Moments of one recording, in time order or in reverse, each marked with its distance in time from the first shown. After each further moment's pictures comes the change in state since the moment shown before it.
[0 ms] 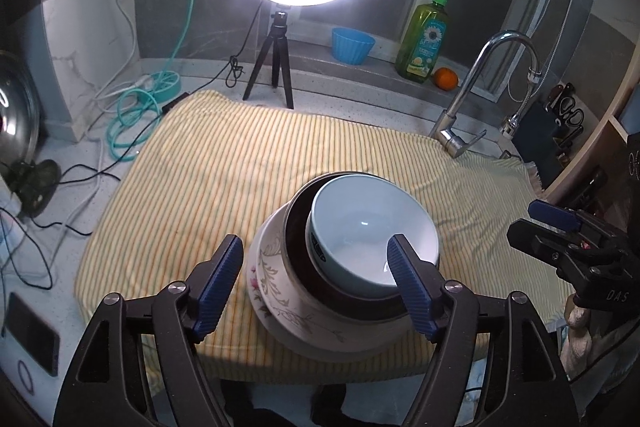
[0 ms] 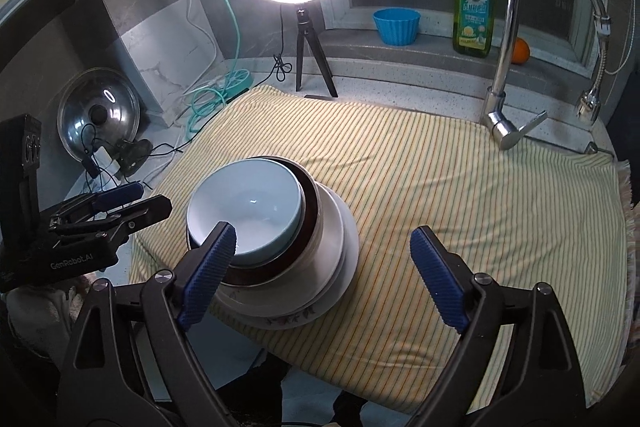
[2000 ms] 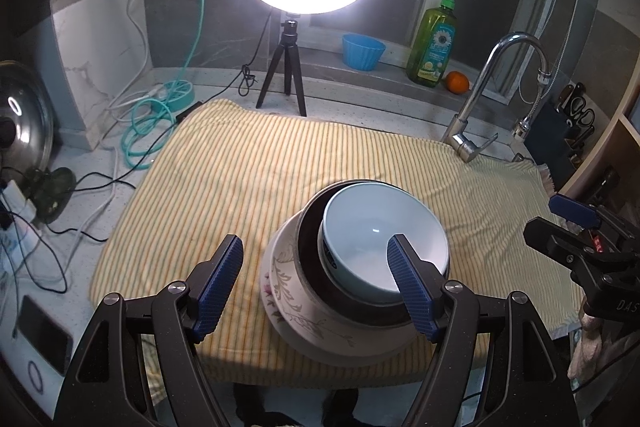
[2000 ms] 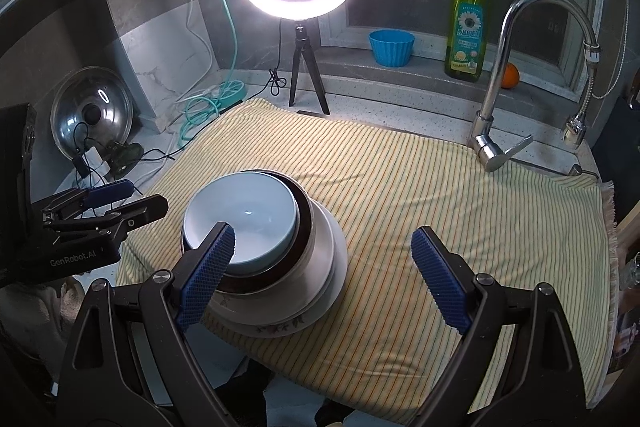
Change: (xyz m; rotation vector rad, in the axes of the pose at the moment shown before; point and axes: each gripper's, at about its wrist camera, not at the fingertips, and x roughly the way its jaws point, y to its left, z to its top) left arm -0.004 0.003 0.001 0.010 -0.018 0.060; right arm -0.009 0.005 0.008 -0.044 -0.049 -0.047
